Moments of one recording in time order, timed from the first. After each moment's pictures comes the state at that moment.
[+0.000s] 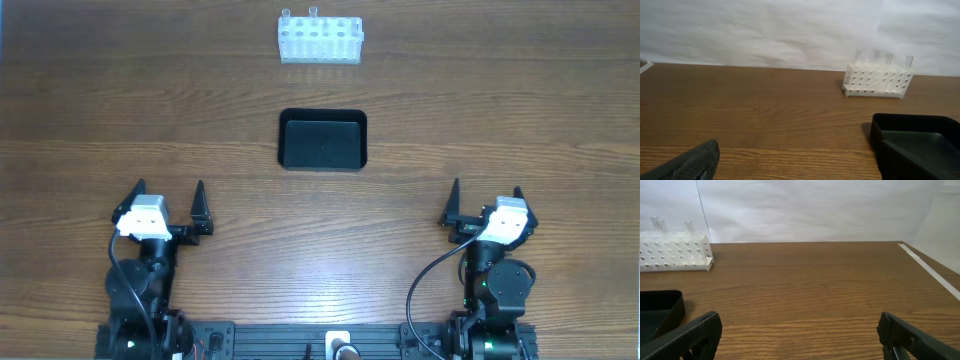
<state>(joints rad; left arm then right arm) 0.01 0.01 0.01 -0.07 0.05 -0.06 -0.04 0.02 0.01 -0.06 0.12 -0.04</state>
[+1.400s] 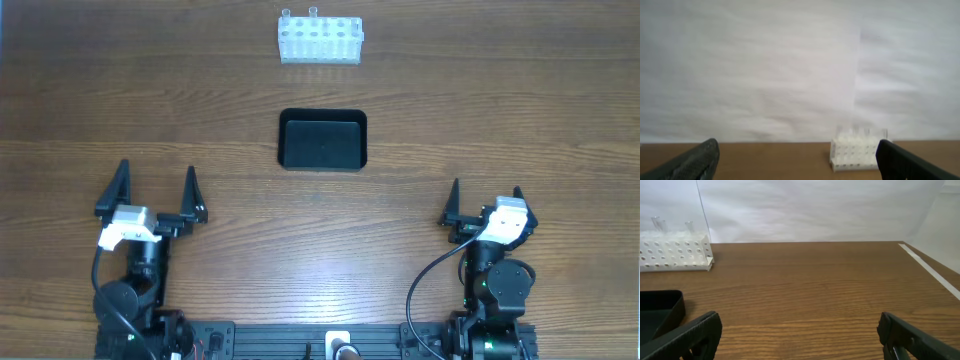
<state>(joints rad) 0.00 0.12 0.01 0.41 0.08 -0.06 -0.04 0.02 0.01 -0.06 0.12 -0.04</state>
